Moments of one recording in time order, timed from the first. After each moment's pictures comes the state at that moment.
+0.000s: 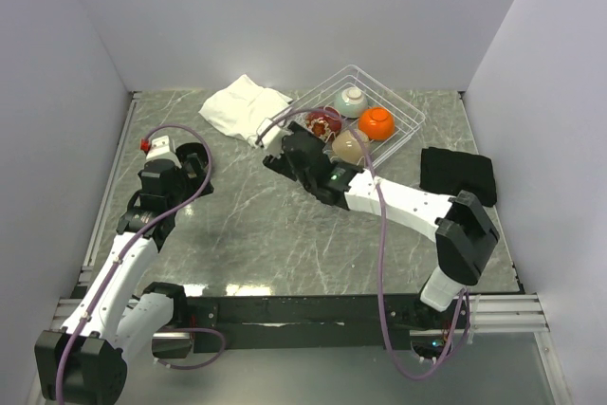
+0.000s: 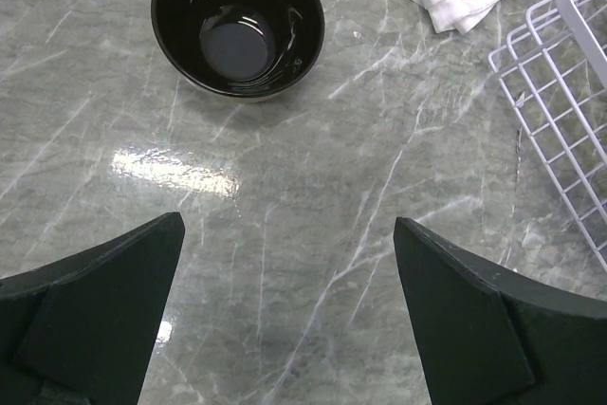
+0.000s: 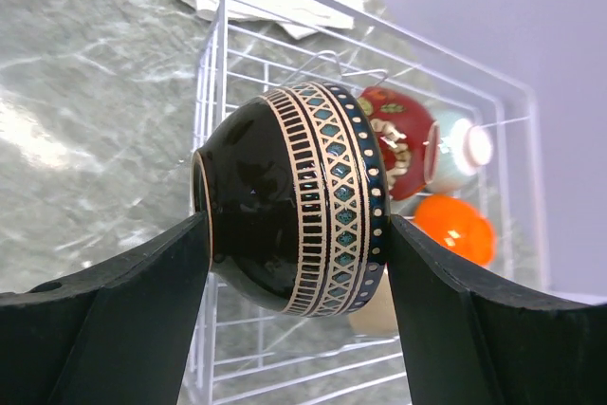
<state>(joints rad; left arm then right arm) -0.14 0.86 0.64 -0.30 -0.18 -0.39 0.89 1.65 1.29 -0.12 0.43 -0.44</state>
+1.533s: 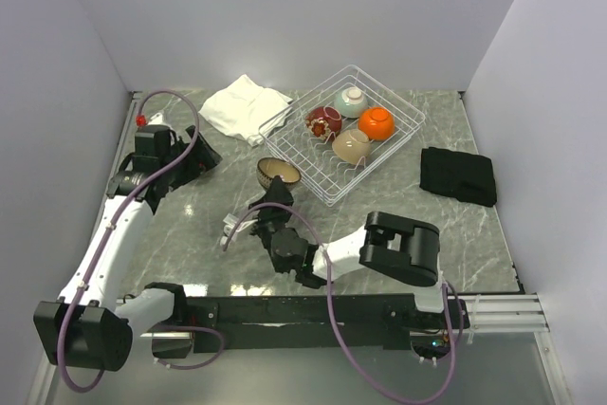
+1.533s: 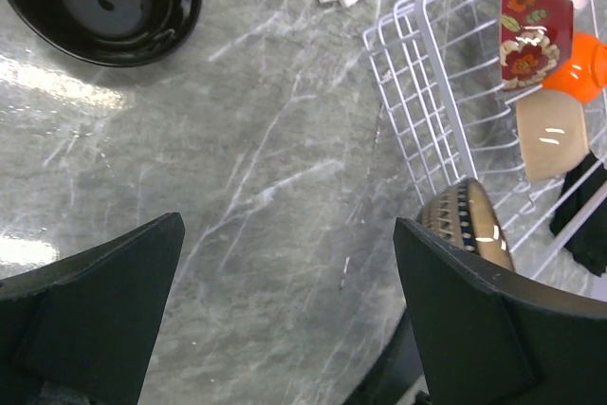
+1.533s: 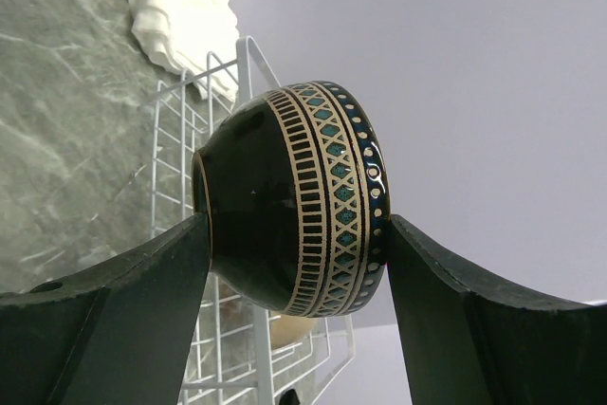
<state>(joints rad) -0.11 1.07 0.99 -0.57 0.06 -0.63 1.31 1.92 0.86 1.18 0.92 -1.38</state>
